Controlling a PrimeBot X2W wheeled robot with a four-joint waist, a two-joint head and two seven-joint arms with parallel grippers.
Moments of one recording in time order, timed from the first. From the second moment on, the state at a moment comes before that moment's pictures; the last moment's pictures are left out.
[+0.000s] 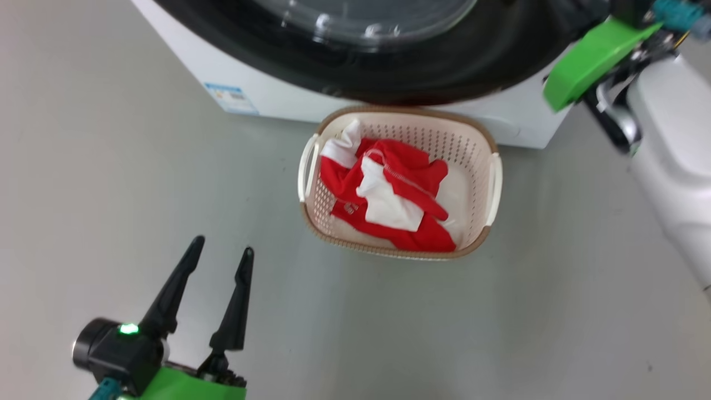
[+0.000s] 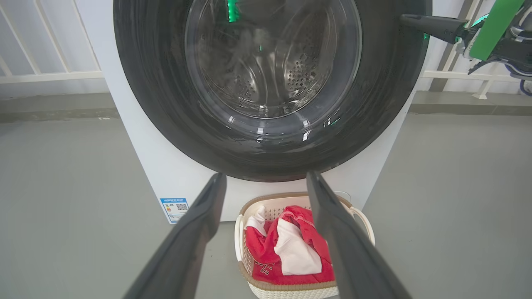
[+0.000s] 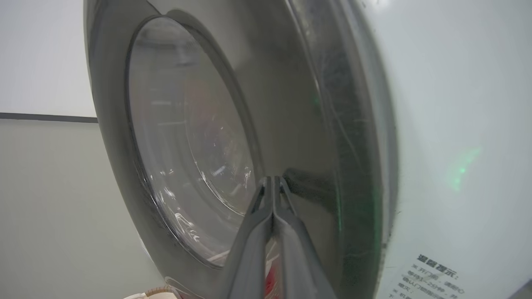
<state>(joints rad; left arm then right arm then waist) -0.11 0.14 -0.13 0.00 -0.26 -0.13 -0.25 -1.13 -0.27 0.53 0.82 0.44 0.13 -0.26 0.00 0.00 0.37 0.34</state>
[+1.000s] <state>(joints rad) -0.21 0.12 -0.13 0.01 -0.34 -0.13 -0.25 -1.19 -0.23 0.46 0.76 0.37 0.14 -0.26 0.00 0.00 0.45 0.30</state>
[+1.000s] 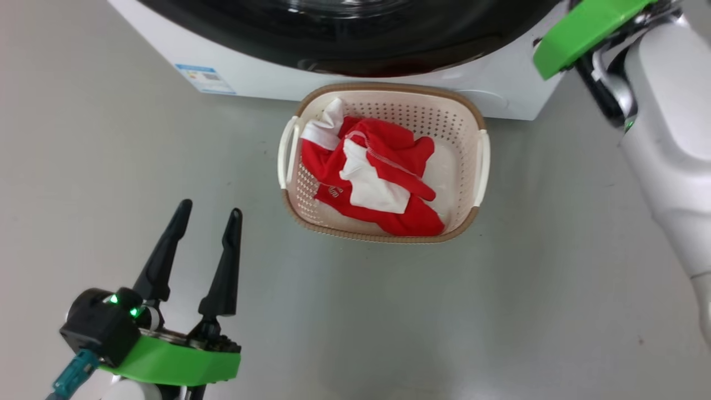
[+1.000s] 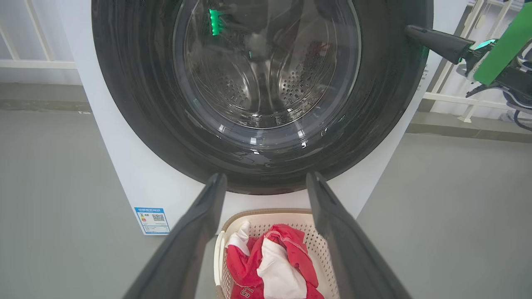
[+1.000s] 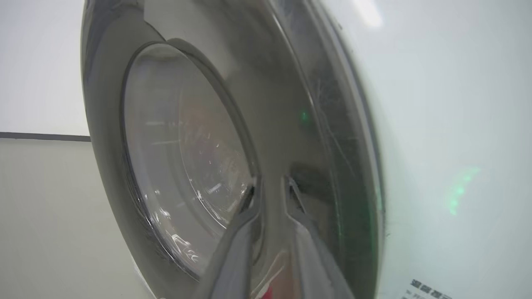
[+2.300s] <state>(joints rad) 0.02 0.13 0.03 0.09 -0.31 -0.13 -0.25 -0.22 -0.17 0.08 0.26 0.34 0.13 -0.26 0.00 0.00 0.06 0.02</state>
